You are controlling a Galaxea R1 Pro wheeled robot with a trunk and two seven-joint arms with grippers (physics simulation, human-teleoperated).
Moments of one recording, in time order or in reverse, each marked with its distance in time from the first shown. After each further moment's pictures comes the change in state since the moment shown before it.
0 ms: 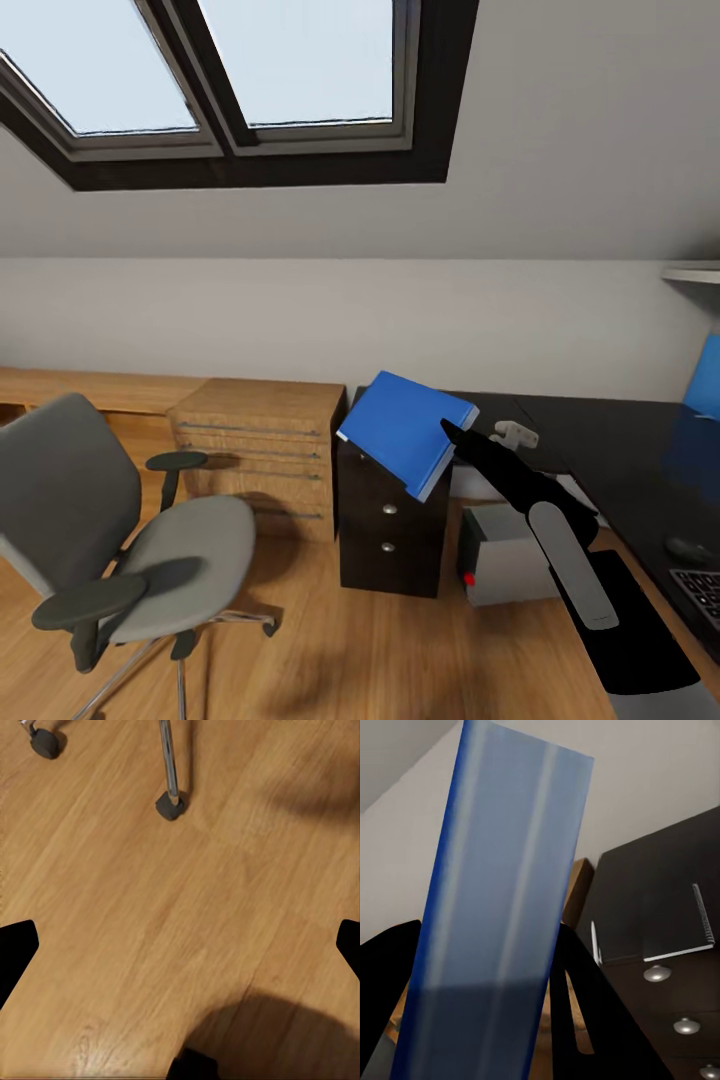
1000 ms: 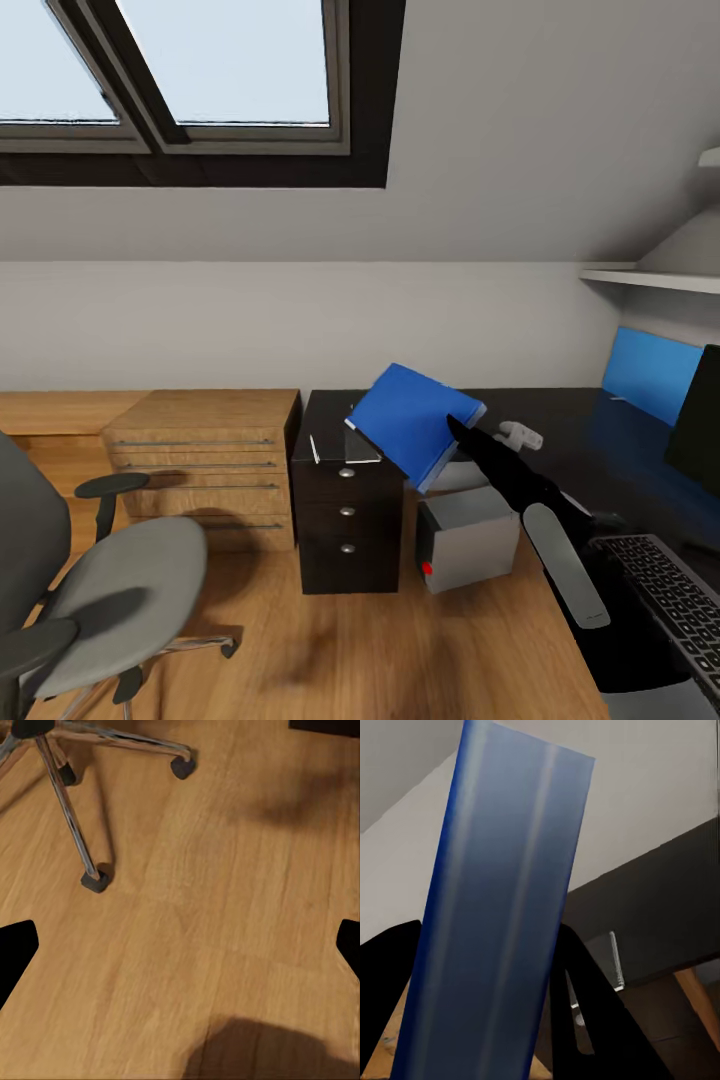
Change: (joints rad) left arm 0.000 -0.032 -0.042 -0.014 -0.081 -0.112 0.004; right arm 0.000 0.015 -0.001 0.041 0.007 -0.111 -0.009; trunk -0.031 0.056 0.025
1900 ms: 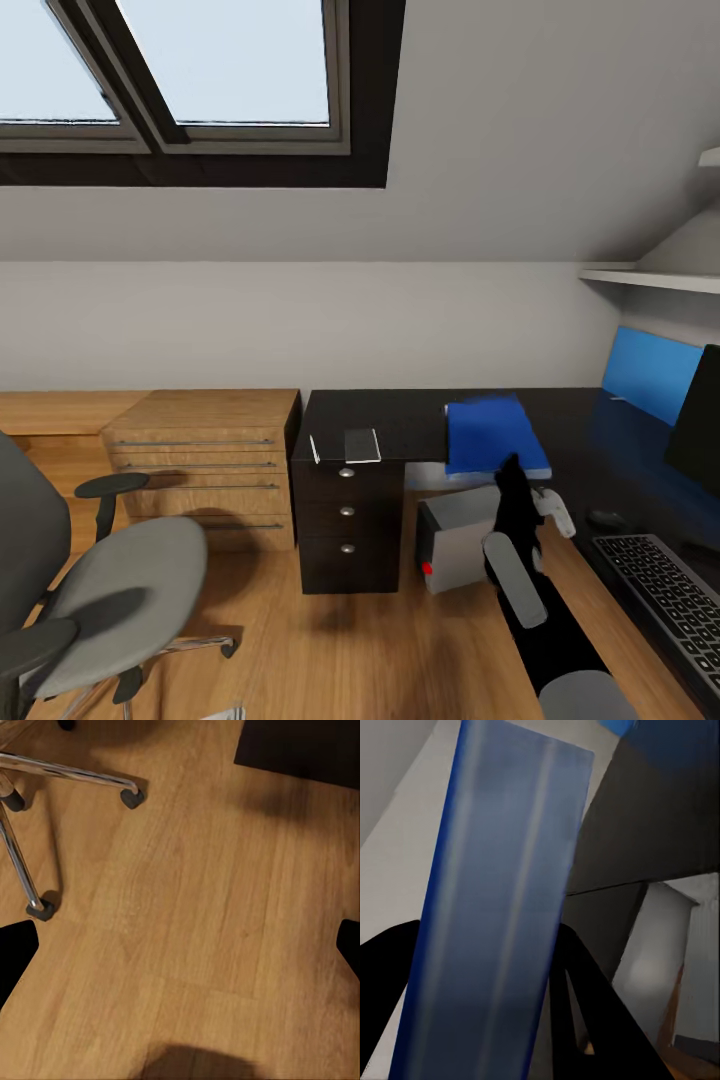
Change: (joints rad) left arm 0.001 -0.128 -0.003 -0.340 -0.026 0.304 -0.005; right arm -0.005 0.185 -0.141 0.438 -0.085 -0.814 -0.157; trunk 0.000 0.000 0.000
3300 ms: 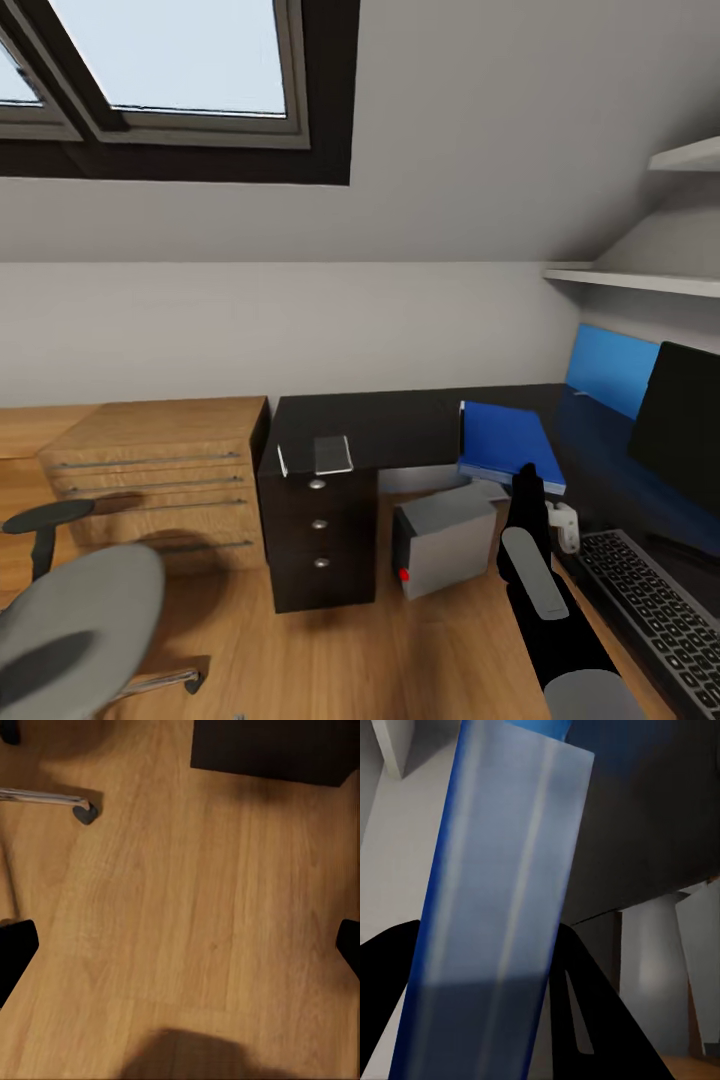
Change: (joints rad) left arm 0.000 -0.002 -0.002 0.036 0.000 -0.022 -0.002; right arm -0.001 0.003 -0.074 -0.028 -0.263 -0.009 0.018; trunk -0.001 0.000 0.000
